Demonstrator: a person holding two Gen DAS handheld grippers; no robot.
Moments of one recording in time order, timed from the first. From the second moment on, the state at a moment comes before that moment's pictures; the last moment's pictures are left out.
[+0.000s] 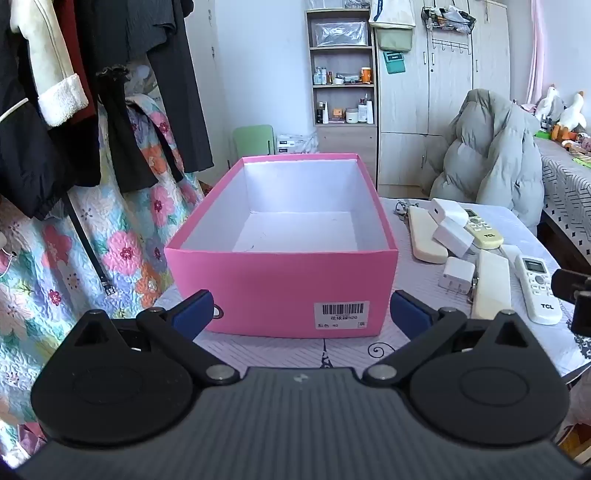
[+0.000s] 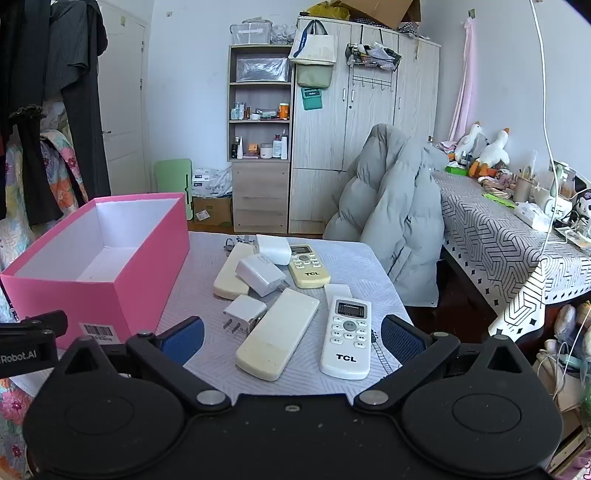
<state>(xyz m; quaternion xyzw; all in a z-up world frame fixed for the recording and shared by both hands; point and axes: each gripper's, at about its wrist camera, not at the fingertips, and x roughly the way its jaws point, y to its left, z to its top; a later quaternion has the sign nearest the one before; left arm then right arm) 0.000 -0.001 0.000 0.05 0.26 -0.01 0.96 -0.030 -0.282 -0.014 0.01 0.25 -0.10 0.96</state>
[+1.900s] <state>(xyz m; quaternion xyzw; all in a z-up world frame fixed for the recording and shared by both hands) 0.003 -0.019 -0.011 -0.01 0.31 -0.01 0.95 -0.038 -0.306 -0.024 0.00 0.20 -0.11 0.97</state>
